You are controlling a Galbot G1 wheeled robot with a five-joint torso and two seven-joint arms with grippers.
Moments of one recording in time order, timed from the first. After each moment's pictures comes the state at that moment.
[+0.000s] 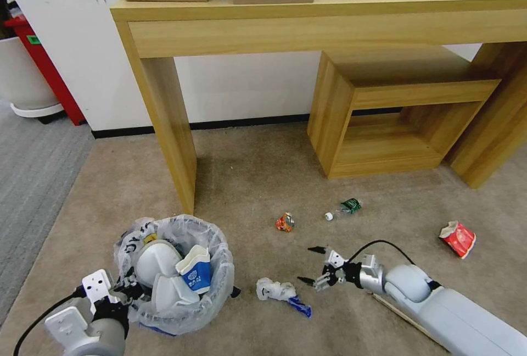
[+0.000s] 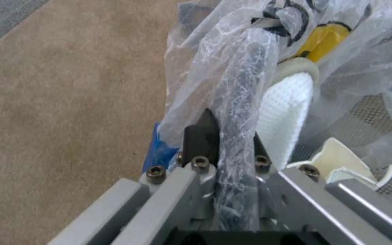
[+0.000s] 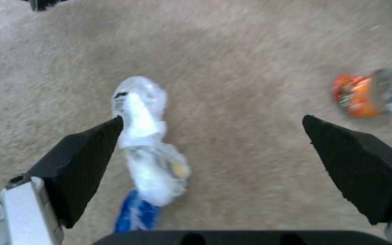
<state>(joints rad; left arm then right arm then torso) 1.86 -1.30 -0.62 -2.45 -0.76 0.43 -0.67 -0.89 0.81 -0.24 1.37 0.42 0.09 -0.60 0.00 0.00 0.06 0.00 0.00</state>
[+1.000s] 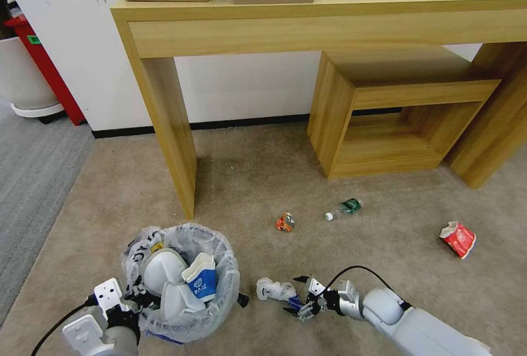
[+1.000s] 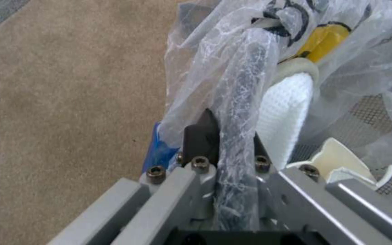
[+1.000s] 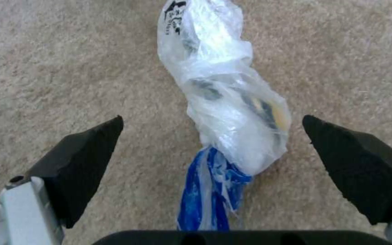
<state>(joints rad) 1.87 -1.35 -0.57 -2.42 -0.68 0.42 -0.65 -0.93 0.94 -0.30 1.21 0.30 0.15 -0.57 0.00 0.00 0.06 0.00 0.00</state>
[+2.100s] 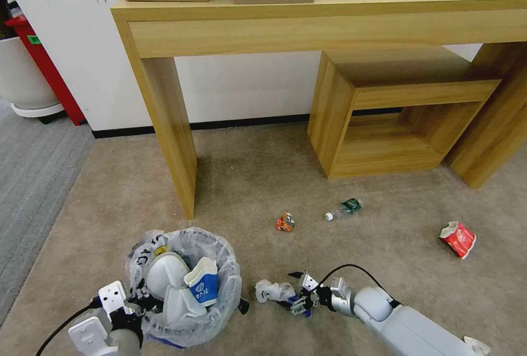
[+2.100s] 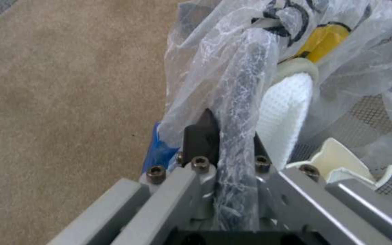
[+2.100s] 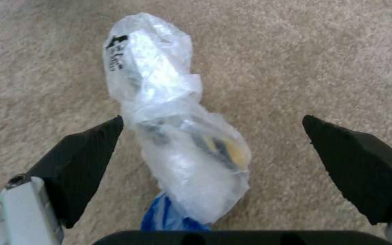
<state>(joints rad) 1.87 -1.33 -0.54 -2.40 -0.67 0.41 -0.65 -0.87 1.00 -0.31 1.12 0.33 0.18 -0.55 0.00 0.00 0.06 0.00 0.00</state>
